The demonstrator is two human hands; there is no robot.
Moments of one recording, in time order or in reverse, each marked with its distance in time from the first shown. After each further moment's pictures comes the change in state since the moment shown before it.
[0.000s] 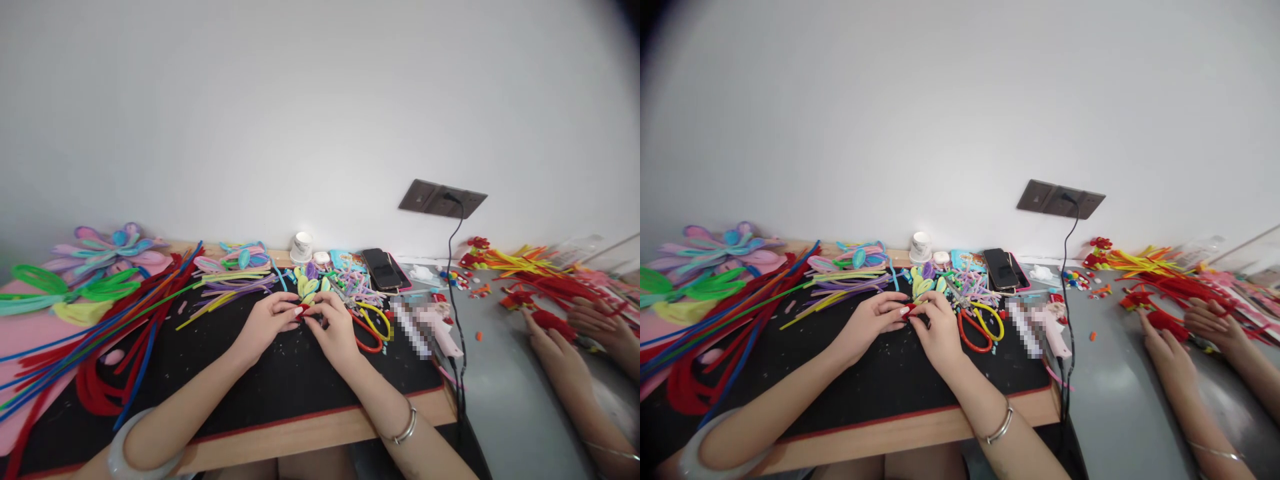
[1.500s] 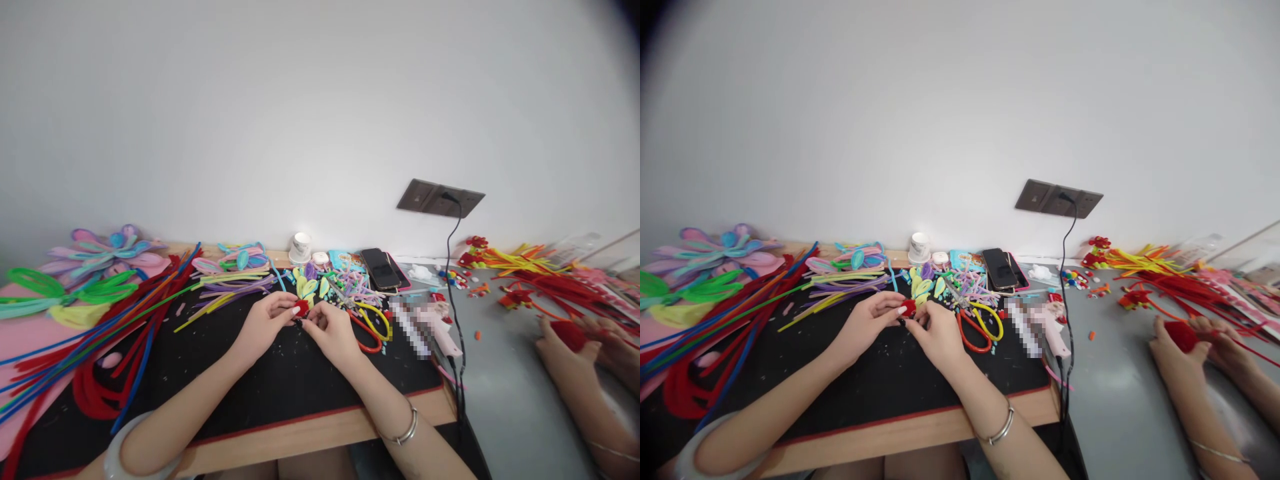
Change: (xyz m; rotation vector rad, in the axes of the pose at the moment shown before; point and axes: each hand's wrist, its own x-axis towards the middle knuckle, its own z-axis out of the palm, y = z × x) left_hand 0.007 -0.009 -0.006 0.169 0.013 0.188; right_hand -0.001 0.000 -0.003 -0.062 -0.134 0.201
